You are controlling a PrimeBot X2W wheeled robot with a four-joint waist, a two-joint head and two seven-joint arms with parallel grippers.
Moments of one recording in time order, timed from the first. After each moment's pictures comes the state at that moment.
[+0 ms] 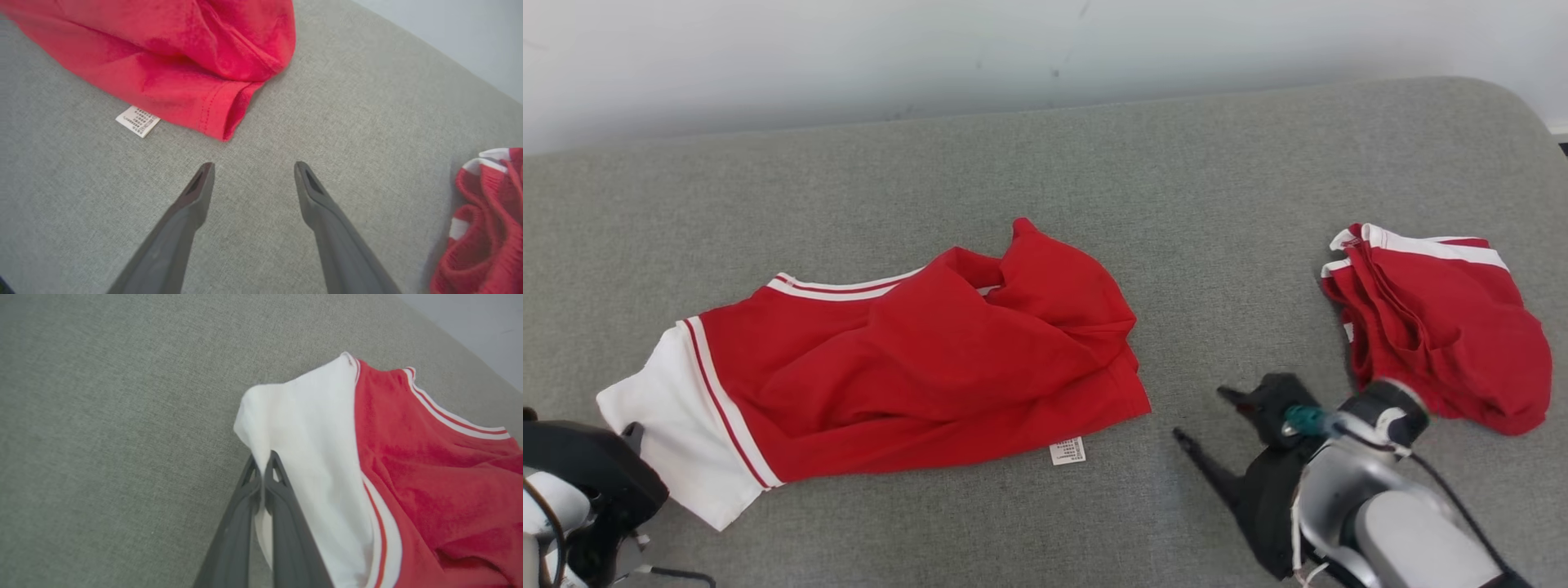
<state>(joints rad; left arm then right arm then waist) -0.35 0.25 0.12 0.46 -0.49 0.08 0.50 -0.32 -0.36 0.51 0.12 0.28 0.12 0.33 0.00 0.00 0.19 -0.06</state>
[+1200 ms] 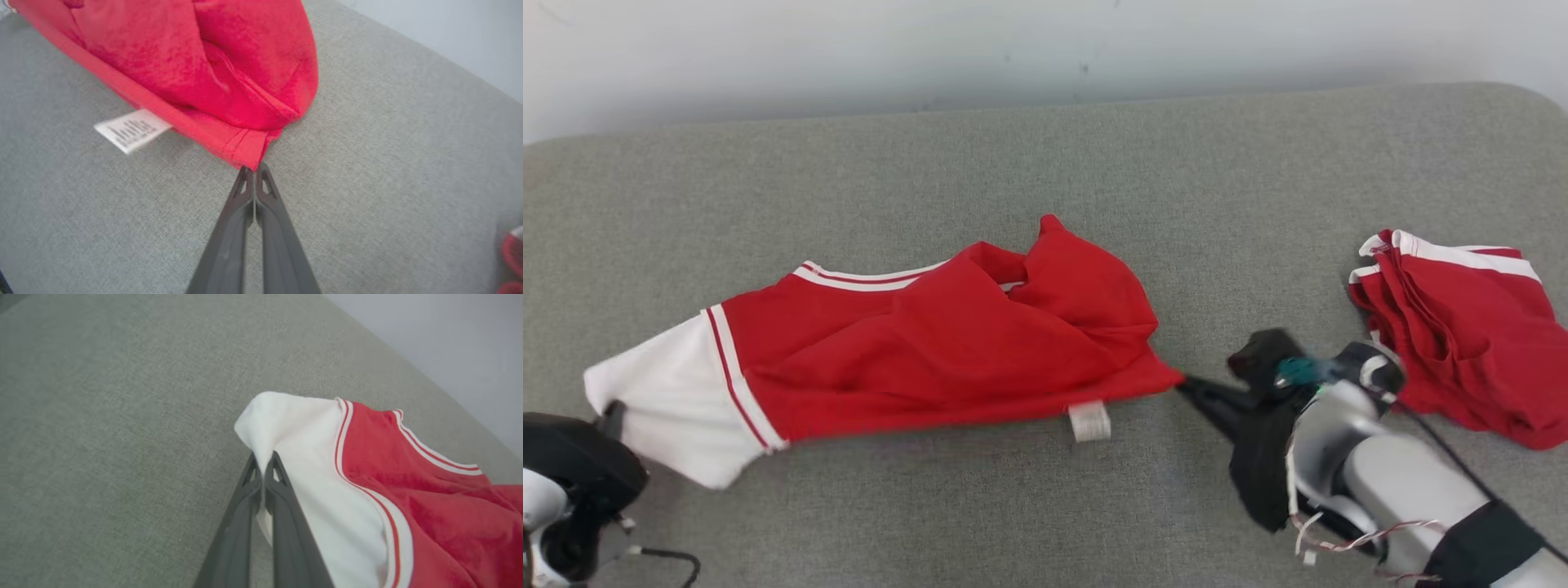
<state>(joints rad) -0.36 0.25 0.15 0.44 -0.53 0.07 0.47 -0.52 -0.38 0.74 0.29 0.50 0.12 0.26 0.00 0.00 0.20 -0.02</state>
